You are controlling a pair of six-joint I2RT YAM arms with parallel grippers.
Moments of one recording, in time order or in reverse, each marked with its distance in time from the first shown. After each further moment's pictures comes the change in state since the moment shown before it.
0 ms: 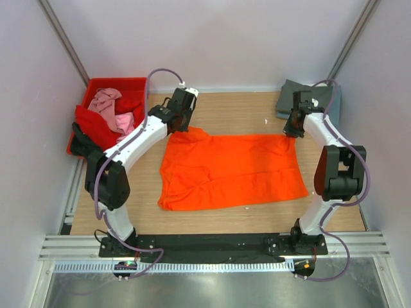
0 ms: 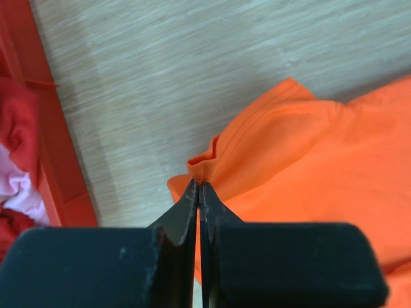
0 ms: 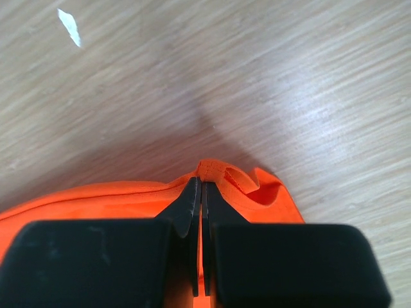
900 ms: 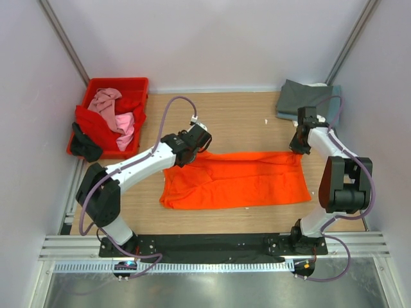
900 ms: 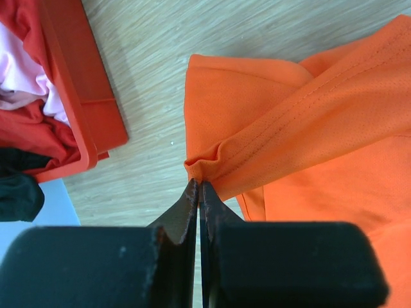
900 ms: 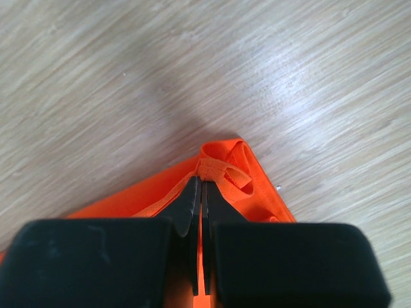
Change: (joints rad) left arm -0.249 -0.190 -0.352 -0.102 -0.340 -0.042; right arm -0.047 -0.145 -0.256 0.019 0.069 0.010
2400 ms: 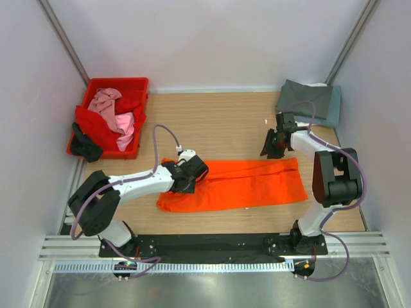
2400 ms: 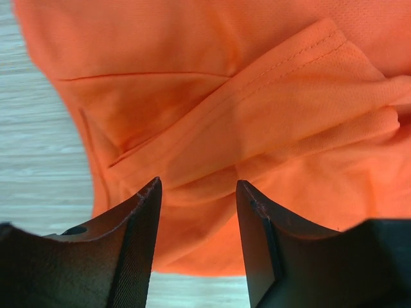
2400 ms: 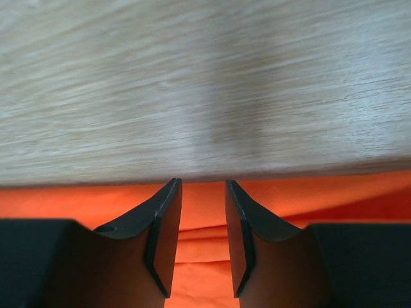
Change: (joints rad) left arm -0.116 -0.130 -0.375 0.109 0.201 -0.618; right arm 0.170 0.044 -0.068 0.154 -0.356 -0.006
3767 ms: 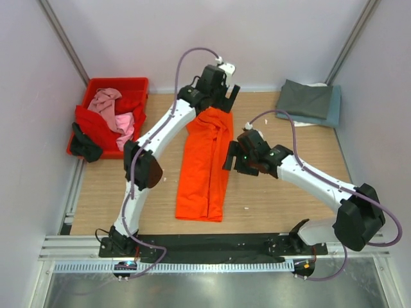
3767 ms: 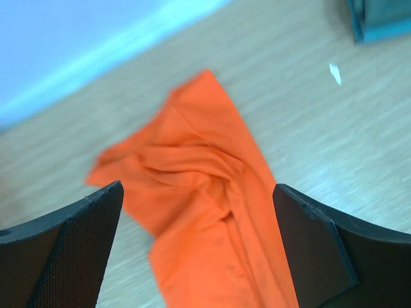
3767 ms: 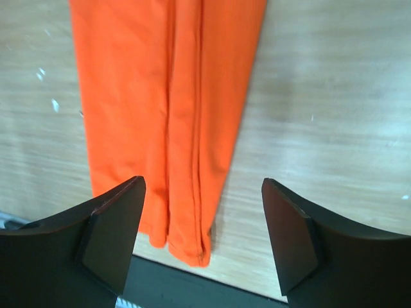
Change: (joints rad) left arm 0.256 0.755 1.442 -0.060 0.313 0.703; right arm 0.563 -0.347 -0.108 -0.115 0.157 0.347
